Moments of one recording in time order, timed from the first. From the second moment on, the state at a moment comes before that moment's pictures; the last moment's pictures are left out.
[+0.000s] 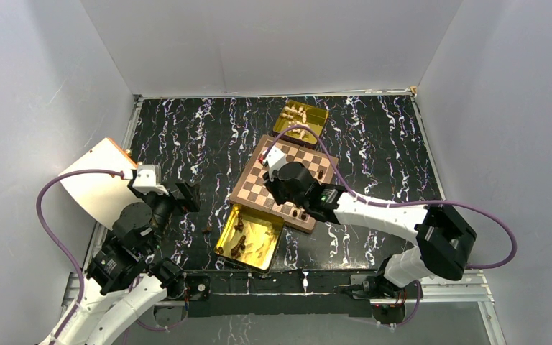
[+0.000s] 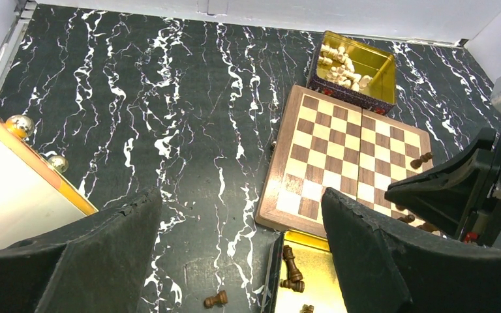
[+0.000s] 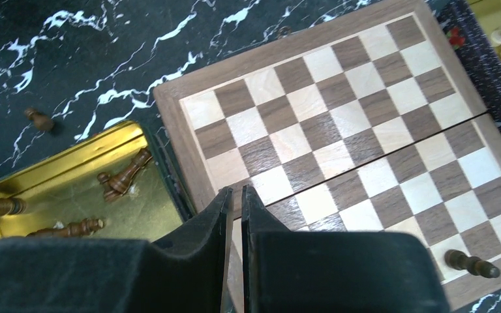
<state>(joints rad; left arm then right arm) -0.66 0.34 0.73 -0.56 -0.51 -0.26 1.03 1.43 0.92 0.01 0.20 0.09</state>
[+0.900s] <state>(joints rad) -0.66 0.77 0.90 -0.92 -0.60 -0.81 1.04 1.17 0.78 0.02 0.06 0.26</state>
